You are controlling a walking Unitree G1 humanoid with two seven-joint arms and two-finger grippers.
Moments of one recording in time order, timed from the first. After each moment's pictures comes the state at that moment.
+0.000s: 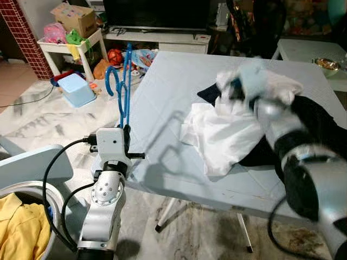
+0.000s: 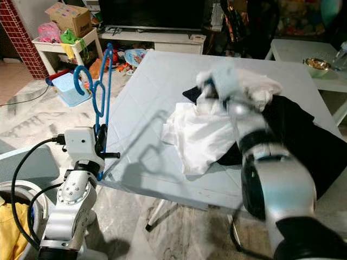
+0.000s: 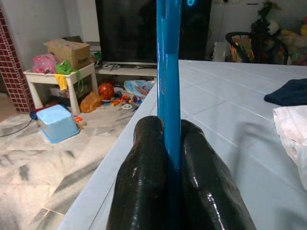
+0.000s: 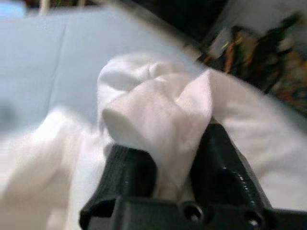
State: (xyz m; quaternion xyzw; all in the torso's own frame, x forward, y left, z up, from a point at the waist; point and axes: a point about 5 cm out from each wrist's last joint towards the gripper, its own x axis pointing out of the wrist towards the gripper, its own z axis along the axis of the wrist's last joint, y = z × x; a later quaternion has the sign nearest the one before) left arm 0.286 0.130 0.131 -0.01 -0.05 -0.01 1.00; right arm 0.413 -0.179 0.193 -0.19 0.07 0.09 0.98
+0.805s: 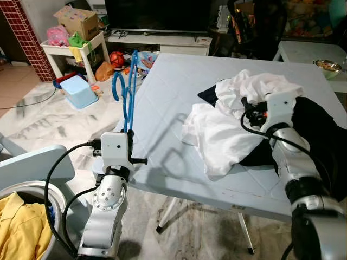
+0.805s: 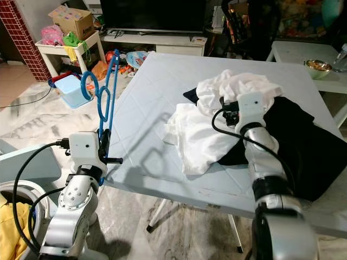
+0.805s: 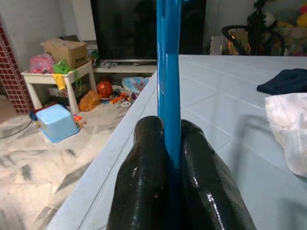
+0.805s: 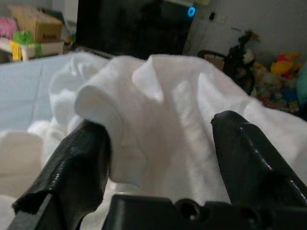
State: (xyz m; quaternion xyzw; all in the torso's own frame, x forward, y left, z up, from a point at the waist) left arm 0.277 0.127 0.127 0.01 -0.03 -0.01 1.00; right arm 0.373 -0.215 0.166 -0.08 -0.06 0.04 0.99
